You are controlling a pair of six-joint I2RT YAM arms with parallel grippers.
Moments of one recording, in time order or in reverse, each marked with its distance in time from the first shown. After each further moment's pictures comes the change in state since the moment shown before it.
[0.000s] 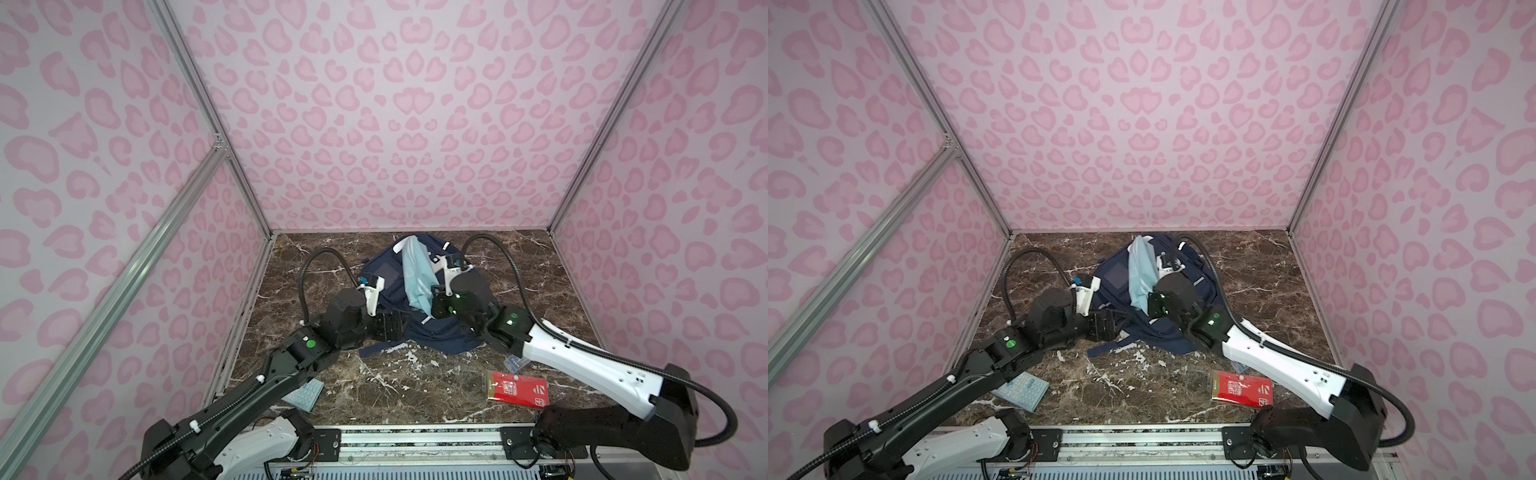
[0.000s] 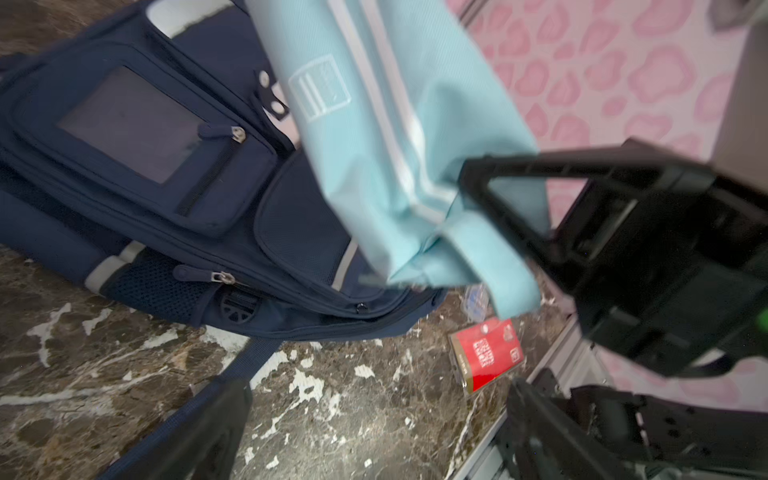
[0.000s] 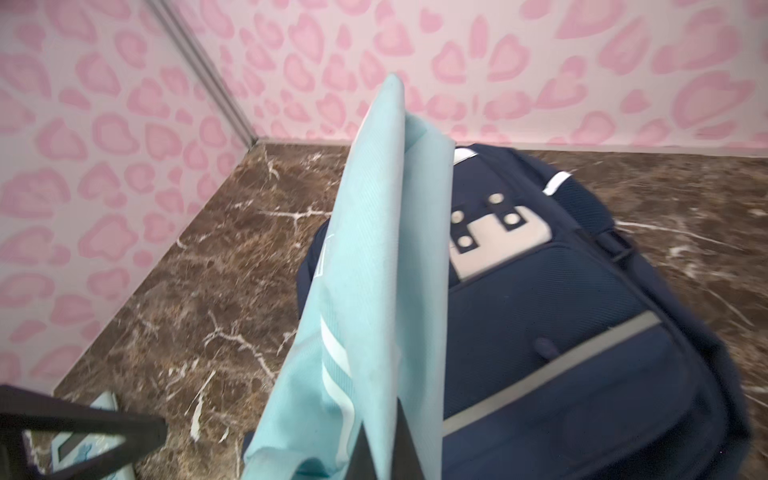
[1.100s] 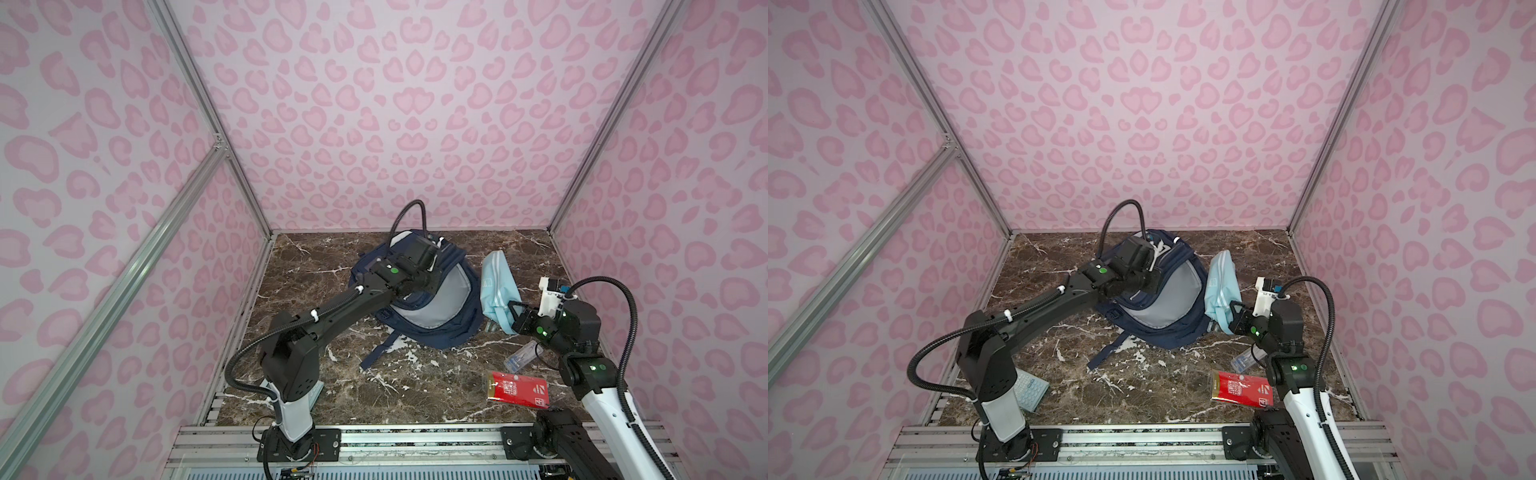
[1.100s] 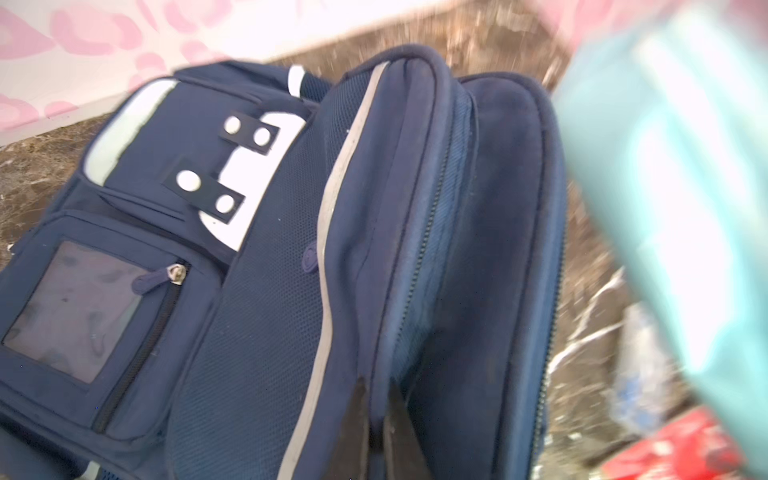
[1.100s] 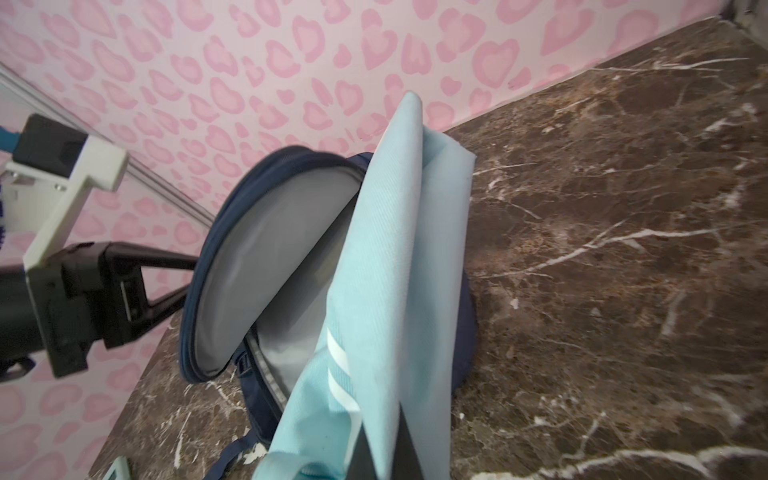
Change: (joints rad) left arm 0.029 0.723 0.716 -0.160 -0.136 0.235; right arm -0.767 -0.544 -0.427 -0.006 -0.664 -0.024
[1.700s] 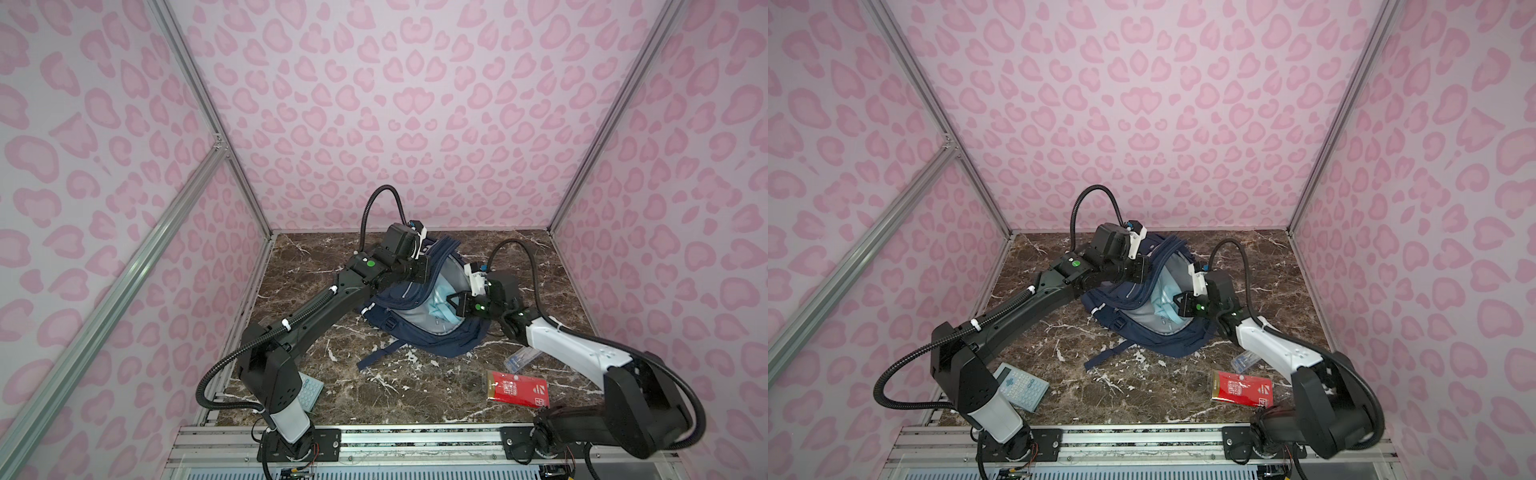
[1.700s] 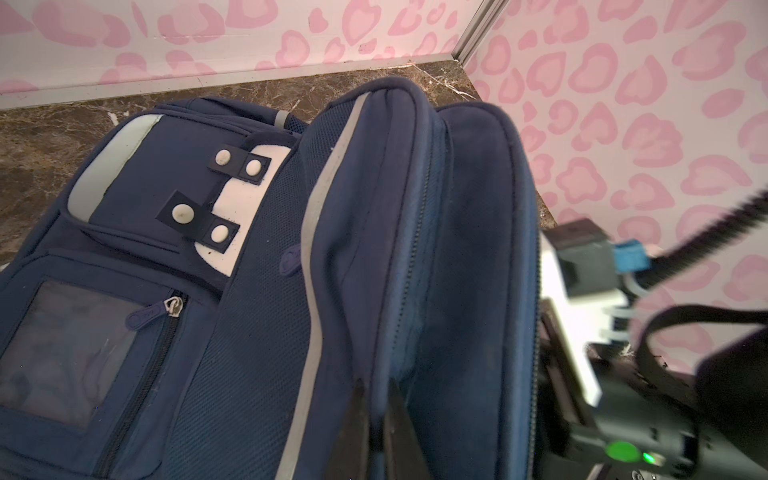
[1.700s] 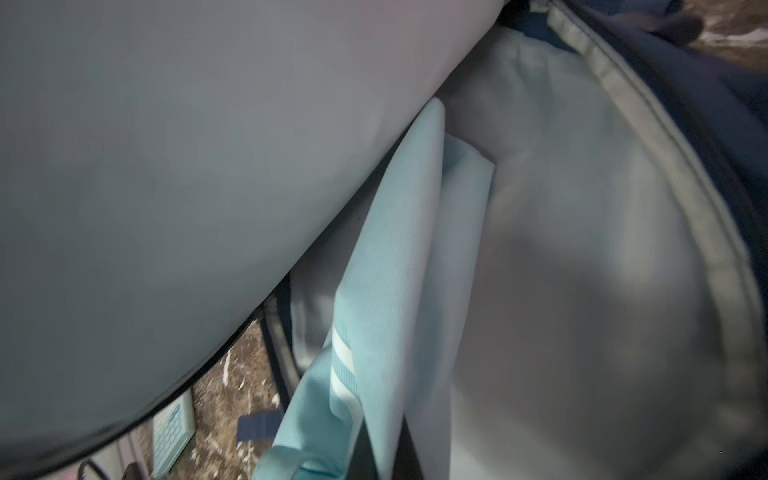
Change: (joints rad) left arm 0.060 -0.110 -0.005 -0.035 0.146 -0.073; right arm 0.383 0.771 0.228 0.357 0.010 0.032
